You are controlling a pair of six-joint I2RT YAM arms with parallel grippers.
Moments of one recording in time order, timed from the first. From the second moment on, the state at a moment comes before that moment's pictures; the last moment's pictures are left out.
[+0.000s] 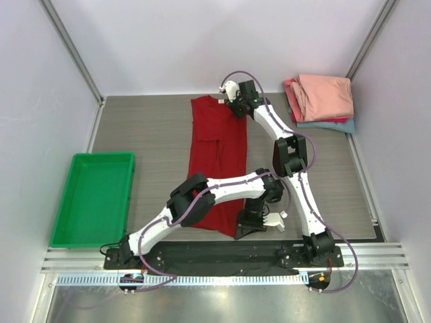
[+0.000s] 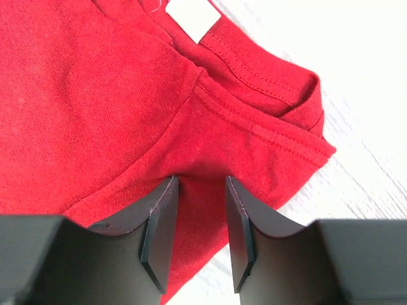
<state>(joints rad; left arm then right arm) -1.18 2.45 2.02 -1.46 0.56 0.62 0.35 2.74 2.55 -0.53 -0.09 -0.52</state>
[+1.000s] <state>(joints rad) -0.27 1.55 1.05 -0.80 0.49 -0.42 0.21 1.51 0.89 -0.24 -0.58 0.43</state>
